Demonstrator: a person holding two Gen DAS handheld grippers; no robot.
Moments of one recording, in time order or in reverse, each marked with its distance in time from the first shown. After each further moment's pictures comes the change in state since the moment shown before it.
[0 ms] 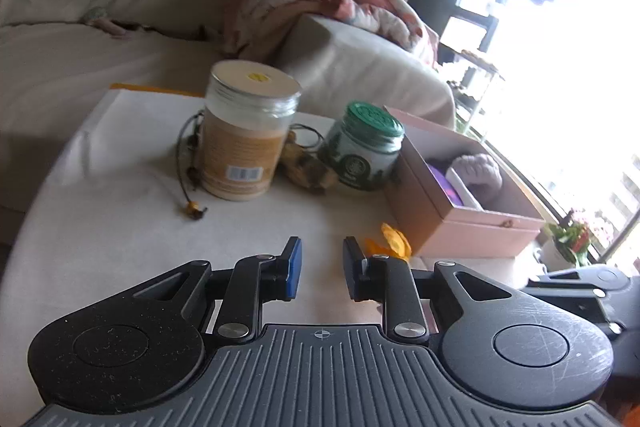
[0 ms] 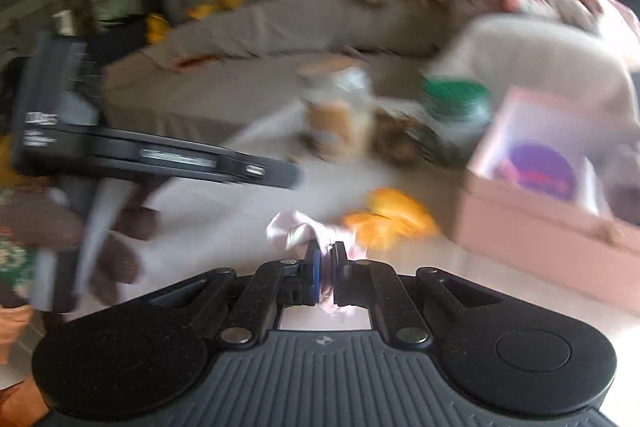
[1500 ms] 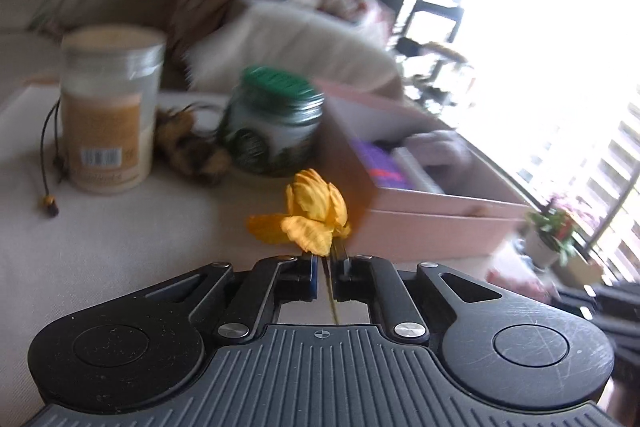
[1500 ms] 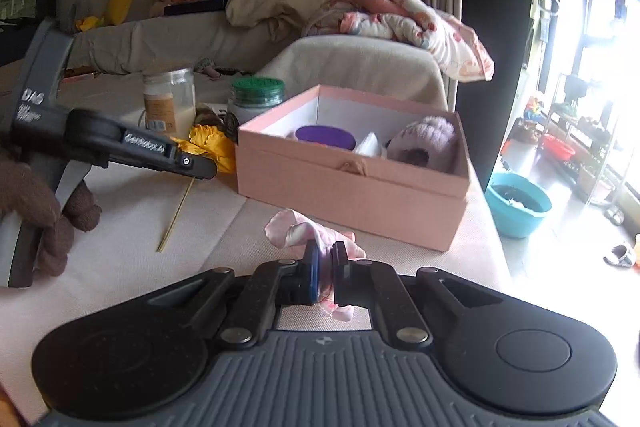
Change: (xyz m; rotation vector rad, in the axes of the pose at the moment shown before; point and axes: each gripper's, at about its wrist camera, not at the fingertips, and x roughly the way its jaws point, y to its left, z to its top) left arm 0.058 -0.067 -0.023 0.094 -0.024 -0.107; right arm -0.088 -0.053 -0.070 0.026 -0.077 -0.490
